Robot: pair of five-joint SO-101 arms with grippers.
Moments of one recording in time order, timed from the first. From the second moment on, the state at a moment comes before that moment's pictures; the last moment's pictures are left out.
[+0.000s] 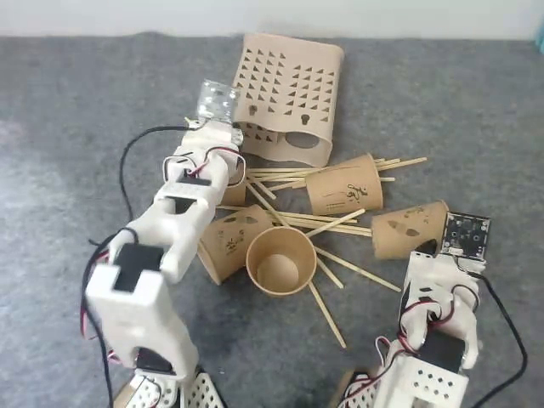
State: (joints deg) left arm 1.0 18.9 32.9 -10.3 -2.7; right arm 17.3 -103.1 93.5 55.2 8.7
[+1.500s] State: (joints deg) left arm -1.2 58.4 -86.9 92.2 21.7; right arm 16.3 -103.1 93.5 55.1 11.5
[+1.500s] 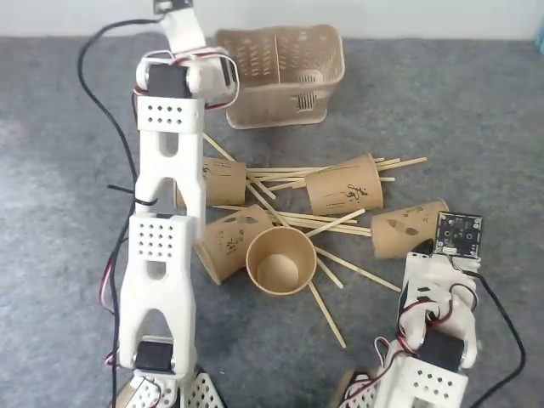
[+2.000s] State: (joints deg) left arm -2.0 58.4 -93.8 93.4 23.2; right arm 16.3 -103.1 93.5 55.1 11.7
